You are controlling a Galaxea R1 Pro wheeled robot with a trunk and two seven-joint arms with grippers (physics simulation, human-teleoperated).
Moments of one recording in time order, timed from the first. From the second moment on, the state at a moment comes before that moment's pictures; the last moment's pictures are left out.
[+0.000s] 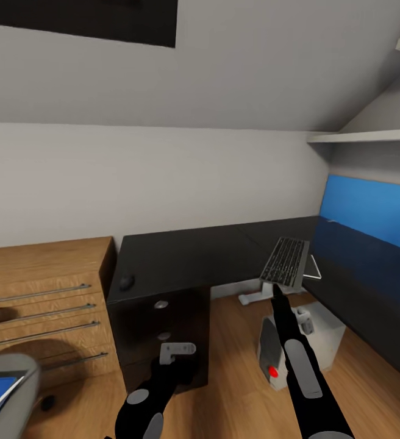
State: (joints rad) left arm -0.11 -0.12 -0.40 -1.48 0.28 0.50 0.29; right arm -0.41 0.16 -0.20 -1.13 -1.02 -0.08 -0.06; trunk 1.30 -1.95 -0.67
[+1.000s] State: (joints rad) left arm -0.11 -0.12 -0.49 -1.47 0.28 0.50 0.29; right arm -0.41 0.13 -0.24 -1.10 -1.03 -0.07 -0.07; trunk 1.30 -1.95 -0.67
